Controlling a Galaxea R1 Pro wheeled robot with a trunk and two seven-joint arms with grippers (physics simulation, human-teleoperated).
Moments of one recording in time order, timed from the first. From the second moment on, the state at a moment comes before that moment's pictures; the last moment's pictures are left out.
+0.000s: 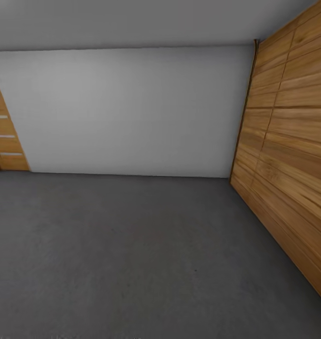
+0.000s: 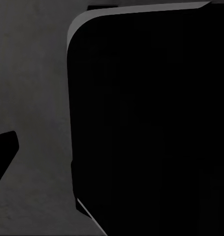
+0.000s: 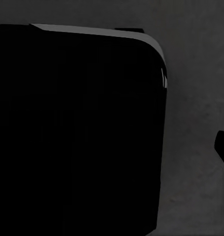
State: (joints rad) left arm 0.00 0.01 0.00 -0.03 0.00 -0.02 0.00; right arm 0.00 0.00 0.01 0.00 0.01 -0.14 0.00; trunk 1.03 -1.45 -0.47
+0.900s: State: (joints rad) left arm 0.00 0.01 0.00 -0.03 0.00 -0.02 0.00; right arm 0.00 0.00 0.01 0.00 0.01 -0.14 0.00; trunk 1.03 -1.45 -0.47
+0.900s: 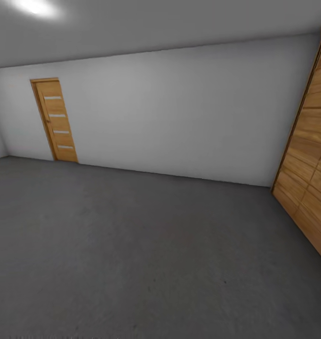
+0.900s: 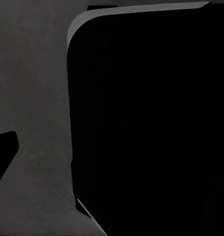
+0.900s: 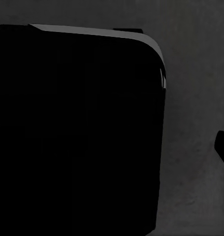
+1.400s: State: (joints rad) left arm 0.00 0.01 0.00 -0.03 0.00 -0.02 0.00; right arm 0.00 0.00 0.01 0.00 0.01 -0.14 0.00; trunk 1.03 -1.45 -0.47
